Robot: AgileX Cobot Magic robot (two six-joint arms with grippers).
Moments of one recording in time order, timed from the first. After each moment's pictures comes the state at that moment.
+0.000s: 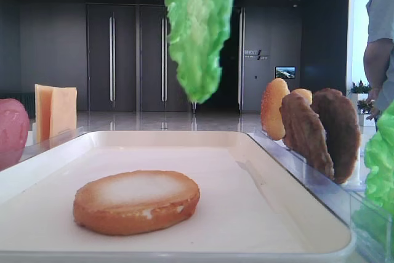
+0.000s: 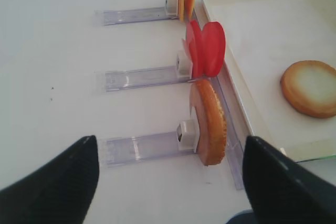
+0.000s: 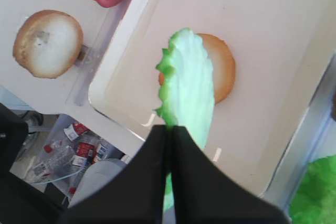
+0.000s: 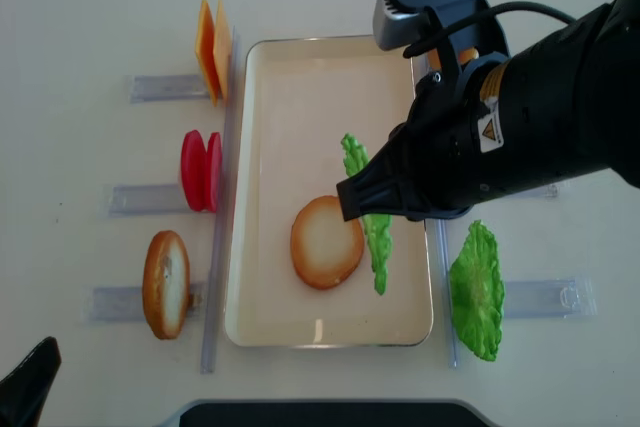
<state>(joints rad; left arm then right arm) -0.03 -0.02 -0.48 -0.08 1.11 0.07 0.90 1.31 -1.10 0.16 0.86 0.36</state>
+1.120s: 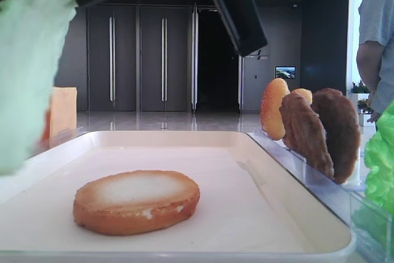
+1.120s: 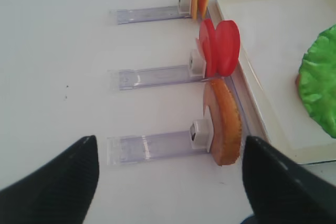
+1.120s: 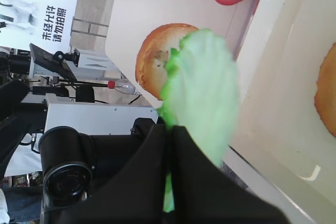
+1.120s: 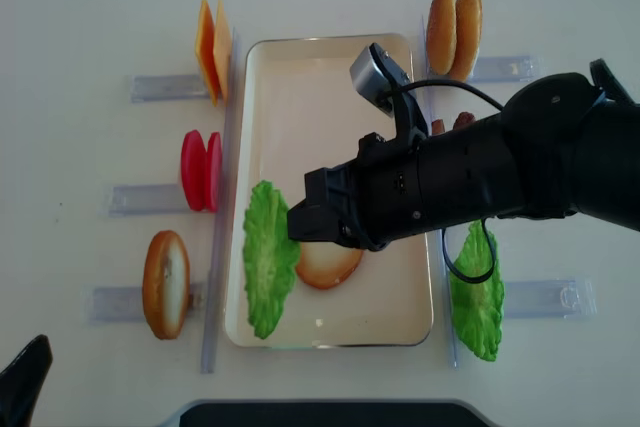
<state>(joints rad) -0.03 -0.02 -0.48 -0.03 1.11 0.06 0.72 1.58 -0.83 1.65 0.70 -0.88</state>
